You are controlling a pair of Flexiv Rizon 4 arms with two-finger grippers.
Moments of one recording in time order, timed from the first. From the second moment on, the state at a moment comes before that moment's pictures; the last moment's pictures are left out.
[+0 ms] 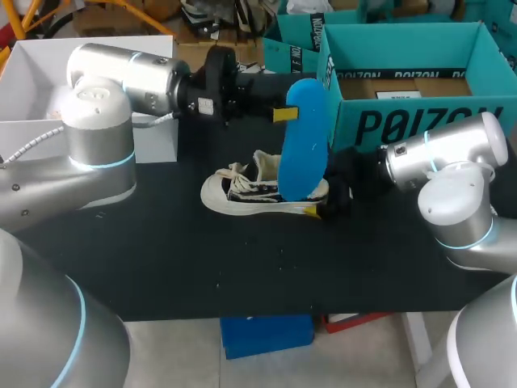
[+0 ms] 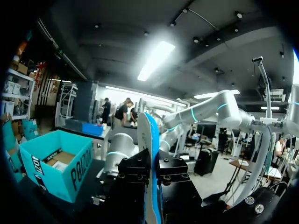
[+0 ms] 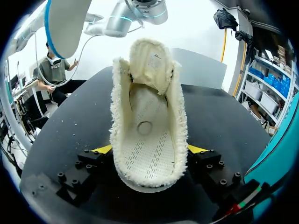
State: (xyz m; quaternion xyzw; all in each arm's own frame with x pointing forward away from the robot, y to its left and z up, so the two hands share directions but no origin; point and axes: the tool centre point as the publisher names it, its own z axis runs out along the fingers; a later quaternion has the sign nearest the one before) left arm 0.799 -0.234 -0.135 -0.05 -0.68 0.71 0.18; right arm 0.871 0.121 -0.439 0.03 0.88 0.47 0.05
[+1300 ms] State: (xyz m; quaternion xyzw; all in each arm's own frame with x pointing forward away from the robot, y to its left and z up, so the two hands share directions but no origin) left arm 0.779 -0.216 -0.072 -0.01 -0.63 0.75 0.21; right arm 0.871 0.121 -0.439 0.03 0.88 0.47 0.05
